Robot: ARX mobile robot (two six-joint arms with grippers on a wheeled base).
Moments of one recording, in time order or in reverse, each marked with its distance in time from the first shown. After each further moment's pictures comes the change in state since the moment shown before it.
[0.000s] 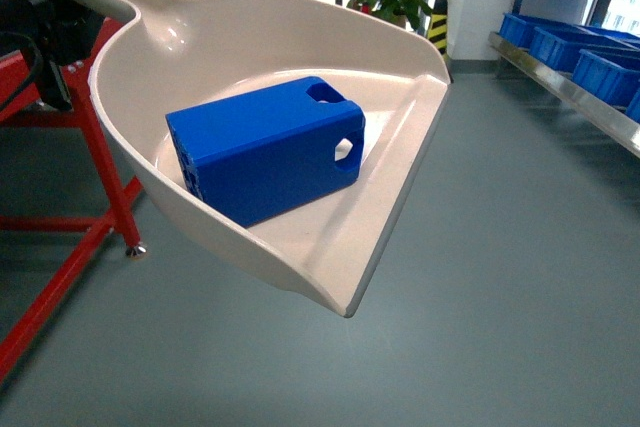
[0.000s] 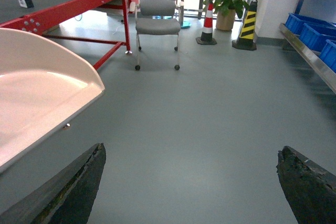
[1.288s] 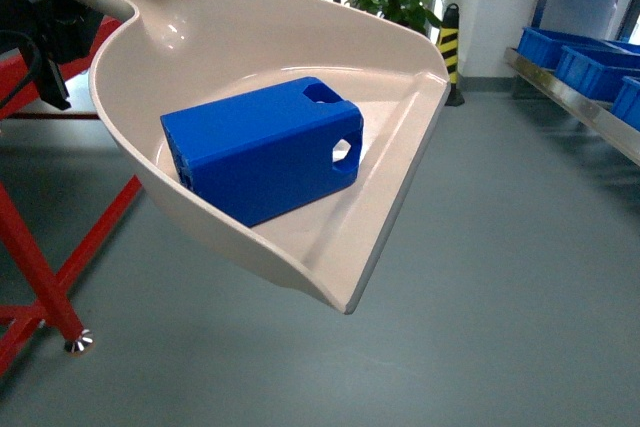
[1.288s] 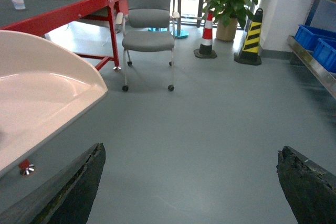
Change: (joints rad) left arm 0.000 0.000 0.000 0.001 -0.001 0.001; right arm 0.000 -0.001 0.000 0.006 0.000 0.000
